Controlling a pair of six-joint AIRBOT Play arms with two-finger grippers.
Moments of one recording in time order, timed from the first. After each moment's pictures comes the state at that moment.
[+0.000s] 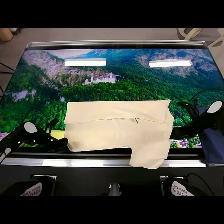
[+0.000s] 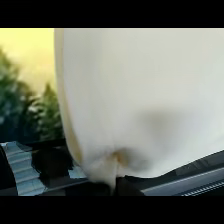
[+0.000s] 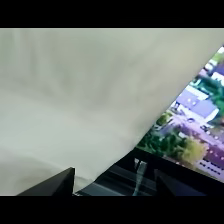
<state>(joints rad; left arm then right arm) 0.03 -1.15 0.51 1.10 -1.19 -1.44 -0.34 -1.23 0.88 -1.31 1.45 0.90</state>
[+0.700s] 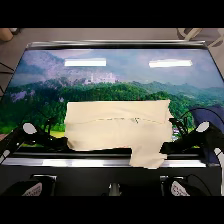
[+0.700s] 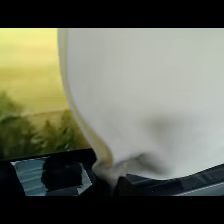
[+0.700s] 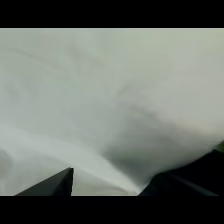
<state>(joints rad) 0.02 -1.10 0.50 1.12 -1.14 -1.44 -0.34 -1.15 0.56 -1.24 1.30 0.87</state>
